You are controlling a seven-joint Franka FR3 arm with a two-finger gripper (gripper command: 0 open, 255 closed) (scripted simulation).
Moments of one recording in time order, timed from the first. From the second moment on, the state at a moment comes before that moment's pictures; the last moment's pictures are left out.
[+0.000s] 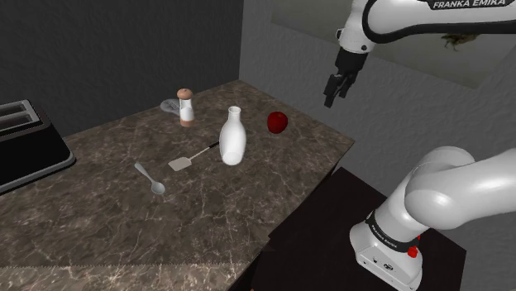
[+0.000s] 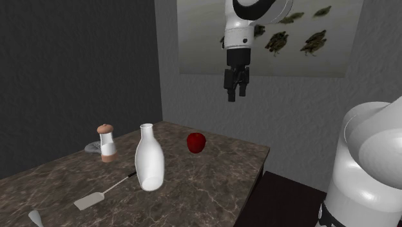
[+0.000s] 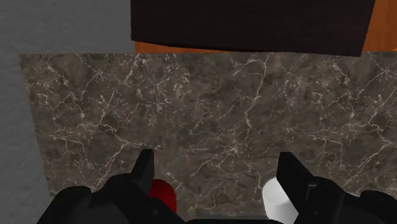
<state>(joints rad) 0.00 -0.68 -0.15 -2.48 -0.15 1.79 -0.11</state>
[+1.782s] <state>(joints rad) 0.04 0.36 -0.42 -1.92 0.35 2.26 -1.28</state>
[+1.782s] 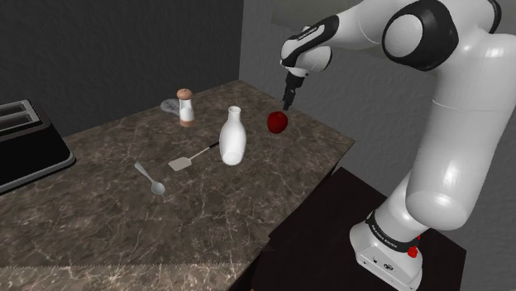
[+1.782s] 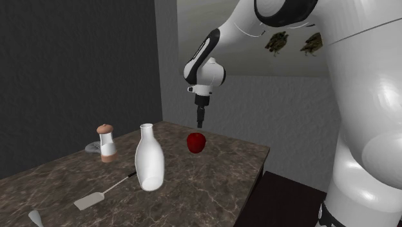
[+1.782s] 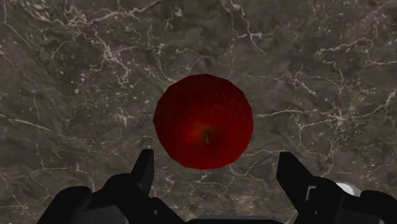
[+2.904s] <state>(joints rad) 0.03 0.43 -0.39 -1.92 0.40 2.33 -1.32</state>
